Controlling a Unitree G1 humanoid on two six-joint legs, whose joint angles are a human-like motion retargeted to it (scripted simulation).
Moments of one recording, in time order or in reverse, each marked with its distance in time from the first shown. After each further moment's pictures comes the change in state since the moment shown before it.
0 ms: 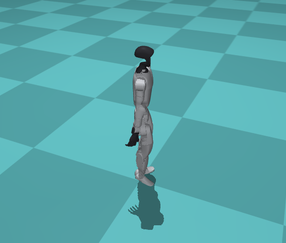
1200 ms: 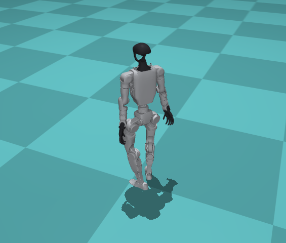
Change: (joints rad) left arm -0.016 0.034 0.024 0.078 0.084 0.084 -0.086; right arm -0.064 -0.115 -0.143 -0.034 0.183 -0.013 -0.012; waist 0.027 -0.019 -0.026; left_leg 0.015 -0.013 -0.157 0.075 -0.021 0.034; right_leg -0.075 -0.068 0.109 0.012 0.070 -0.007
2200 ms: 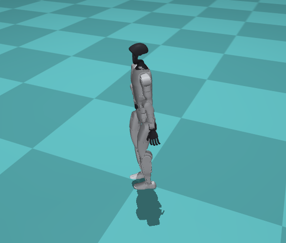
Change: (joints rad) left arm -0.027 -0.082 0.007 -0.013 -0.115 -0.006 0.267; right arm -0.003 0.104 0.096 0.034 -0.162 -0.036 -0.001; waist 0.038 -0.004 0.022; left_leg -0.059 -0.153 -0.589 -0.096 0.118 -0.120; right_leg -0.029 0.086 0.370 0.051 0.029 -0.002
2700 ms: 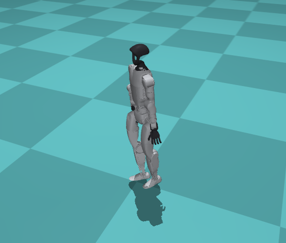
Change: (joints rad) left arm 0.037 -0.014 0.009 -0.030 0.011 0.001 -0.047; right arm 0.027 0.038 0.016 0.000 -0.016 0.001 0.039; waist -0.050 0.018 -0.029; left_leg 0.171 0.124 0.373 -0.117 -0.026 0.082; right_leg 0.048 0.050 -0.166 -0.035 -0.025 -0.016
